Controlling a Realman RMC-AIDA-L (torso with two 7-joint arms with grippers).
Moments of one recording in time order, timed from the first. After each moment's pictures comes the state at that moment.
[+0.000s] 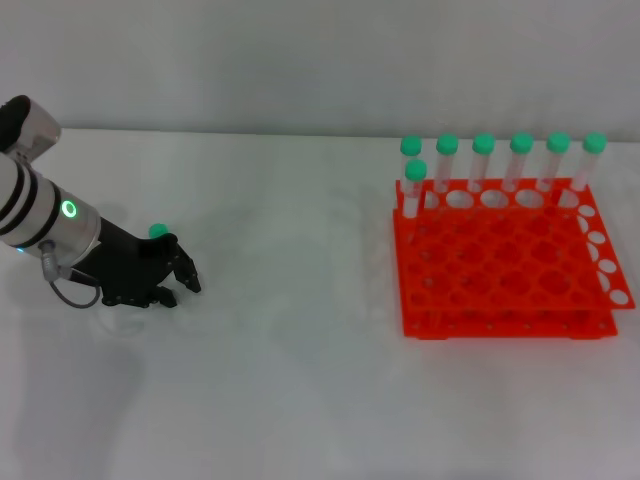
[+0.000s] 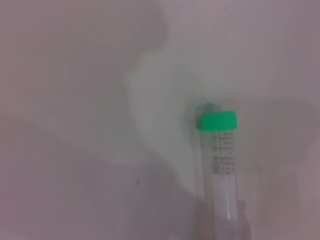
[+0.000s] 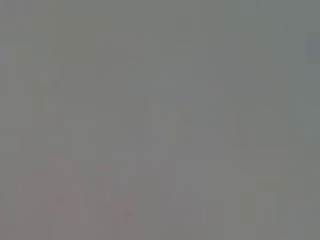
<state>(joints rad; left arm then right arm) -1.08 -1.89 2.84 -0.25 0.47 1.11 -2.93 0.56 1.99 -1.08 -0.14 -0.23 -0.94 0.21</state>
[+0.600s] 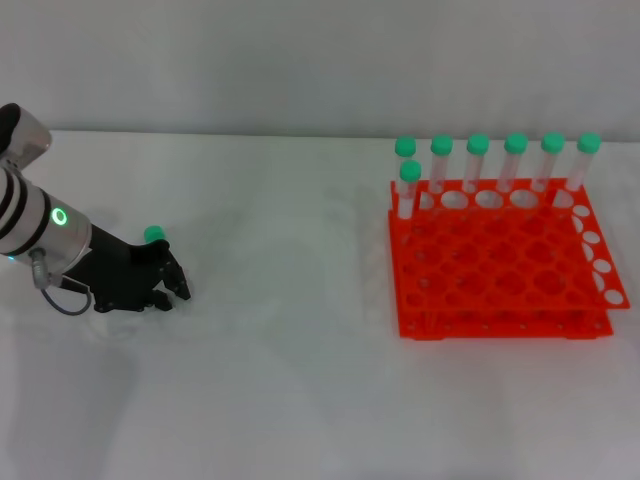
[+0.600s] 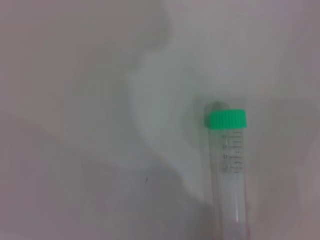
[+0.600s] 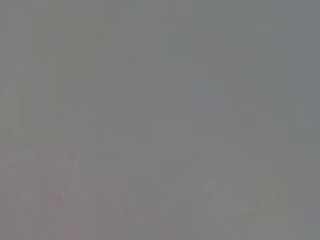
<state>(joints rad) -1.05 -1.88 2.84 -0.25 0.47 1.11 -2.92 0.56 2.00 -1.08 -0.14 -0.23 -0.94 0.21</state>
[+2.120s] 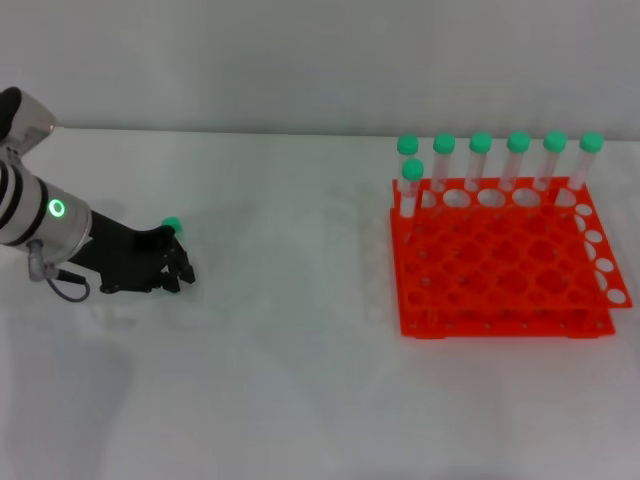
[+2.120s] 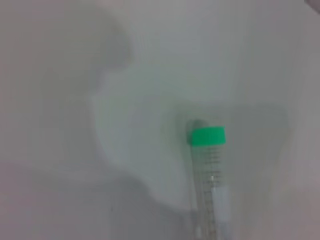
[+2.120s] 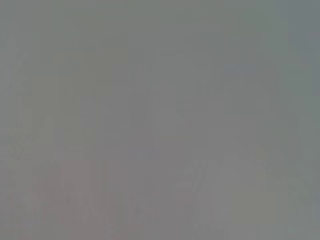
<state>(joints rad) -1.05 -1.87 2.85 -0.26 0.37 1.12 -2.75 0.56 2.01 -1.09 -0.14 -0.23 -0.94 0.22</state>
